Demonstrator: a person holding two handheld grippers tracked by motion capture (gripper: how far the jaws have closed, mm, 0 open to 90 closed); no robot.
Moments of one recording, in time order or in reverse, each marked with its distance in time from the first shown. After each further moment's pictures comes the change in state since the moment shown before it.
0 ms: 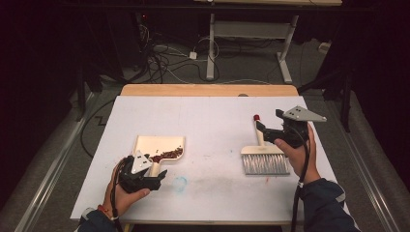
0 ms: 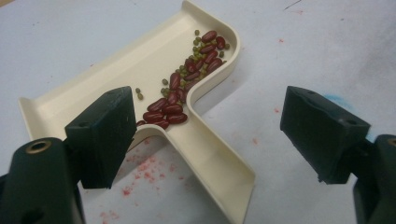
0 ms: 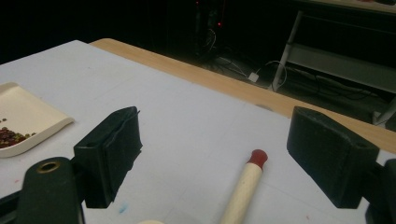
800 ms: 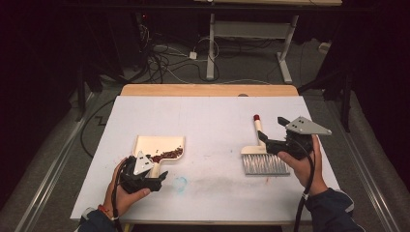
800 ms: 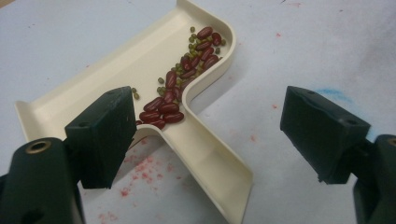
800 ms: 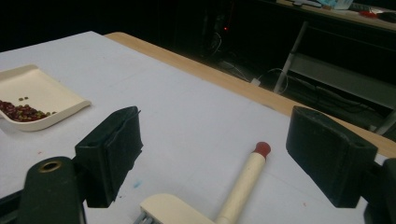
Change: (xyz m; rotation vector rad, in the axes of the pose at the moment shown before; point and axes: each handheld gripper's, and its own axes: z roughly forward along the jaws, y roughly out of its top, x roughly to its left) left arm -0.003 0.000 0.002 0.016 0.002 0.030; right arm 0.016 -0.011 -0.027 -0.013 0.012 -0.071
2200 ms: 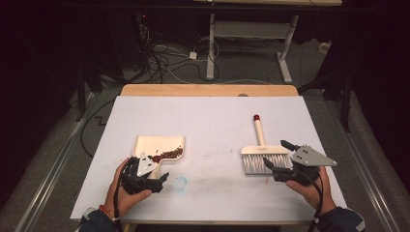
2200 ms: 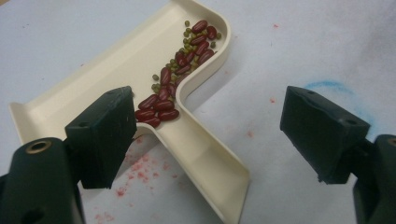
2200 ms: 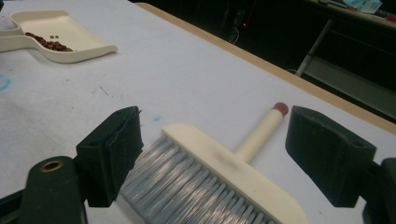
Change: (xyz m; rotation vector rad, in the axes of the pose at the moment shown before) left arm -0.004 0.001 0.003 0.027 0.008 0.038; right arm 0.010 -0.063 -0.028 0.006 0.064 -0.119
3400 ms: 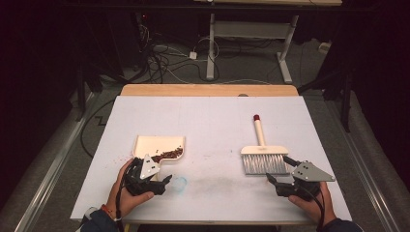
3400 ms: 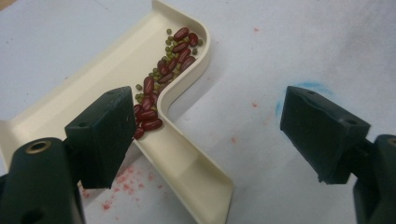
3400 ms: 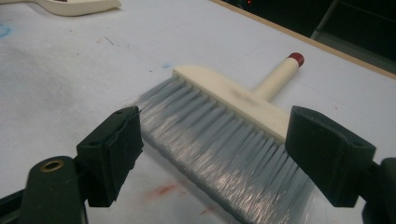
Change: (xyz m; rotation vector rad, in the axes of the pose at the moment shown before) left arm -0.007 0.001 0.000 -0.020 -0.026 0.040; right arm 0.010 -0.046 -0.007 0.067 0.011 0.020
